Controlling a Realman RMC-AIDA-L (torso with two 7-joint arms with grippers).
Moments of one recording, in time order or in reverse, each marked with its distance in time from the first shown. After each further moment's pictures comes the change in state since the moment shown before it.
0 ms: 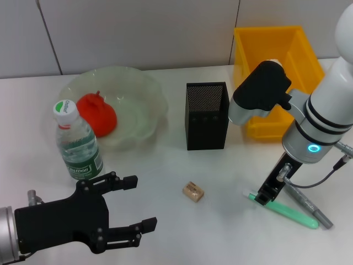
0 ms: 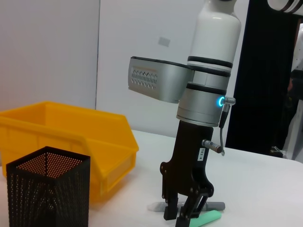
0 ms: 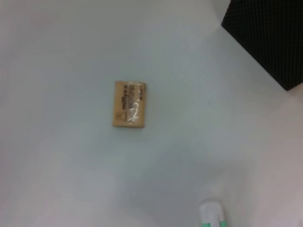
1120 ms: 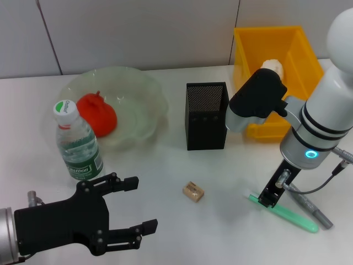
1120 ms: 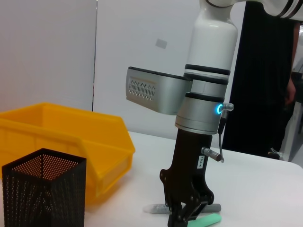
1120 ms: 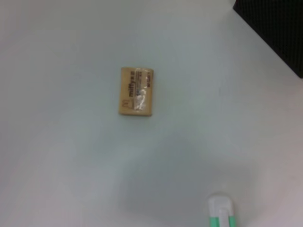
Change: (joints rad) left arm 0.001 0.000 -0.003 0.001 -0.002 0.015 0.000; right arm 0.003 0.002 -0.037 -0.023 0.001 0.003 0.020
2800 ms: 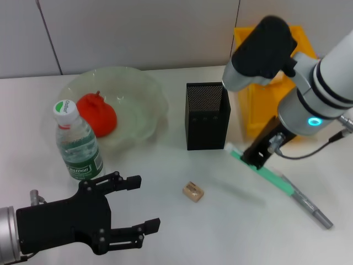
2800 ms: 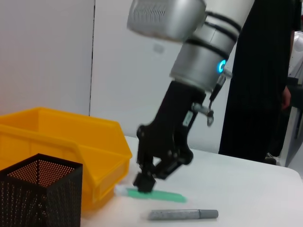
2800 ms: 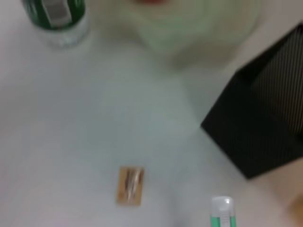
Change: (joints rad) left arm -0.008 -0.002 0.001 -0.009 -0.012 0.007 0.000; right arm -0.071 0.002 0.015 0.389 0.011 -0.064 0.045
